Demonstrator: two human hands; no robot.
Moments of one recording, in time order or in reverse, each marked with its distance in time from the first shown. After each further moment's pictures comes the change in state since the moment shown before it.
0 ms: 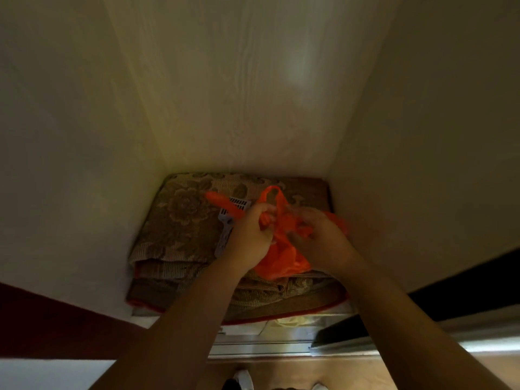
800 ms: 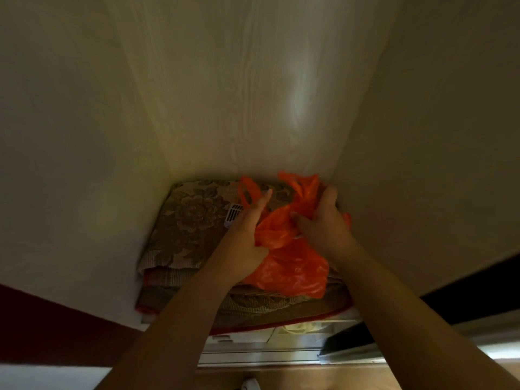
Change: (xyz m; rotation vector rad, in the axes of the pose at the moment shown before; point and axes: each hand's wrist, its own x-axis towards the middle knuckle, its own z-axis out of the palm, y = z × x) left_hand -0.023 0.013 -0.039 0.383 -0.087 0.234; right_hand 0.022 -0.026 -0.004 0.295 0.215 0.107
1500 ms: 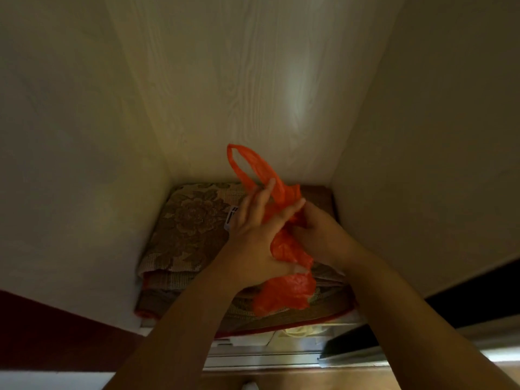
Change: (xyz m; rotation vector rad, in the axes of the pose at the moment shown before) left_hand -0.001 0.025 -0.001 0.418 0.039 0.301; right_hand -0.008 -0.018 -0.002 -0.060 -0.299 -0.066
